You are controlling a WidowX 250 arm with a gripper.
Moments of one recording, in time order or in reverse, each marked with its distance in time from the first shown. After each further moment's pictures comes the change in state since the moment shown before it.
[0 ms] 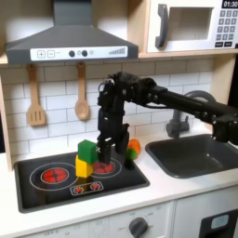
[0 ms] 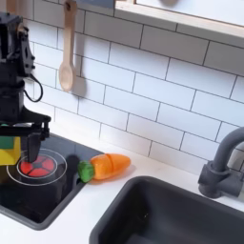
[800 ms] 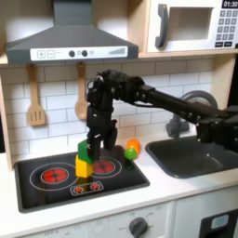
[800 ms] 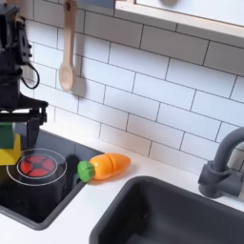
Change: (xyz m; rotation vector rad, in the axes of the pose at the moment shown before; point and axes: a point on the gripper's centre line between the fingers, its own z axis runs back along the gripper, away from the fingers) arm 0.028 0.005 0.000 -0.003 -0.026 0.085
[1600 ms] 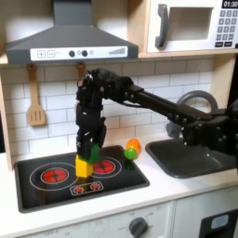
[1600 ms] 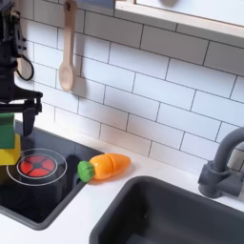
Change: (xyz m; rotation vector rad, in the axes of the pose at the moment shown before) arm 0.025 0.005 0.000 -0.001 -0.020 0.066
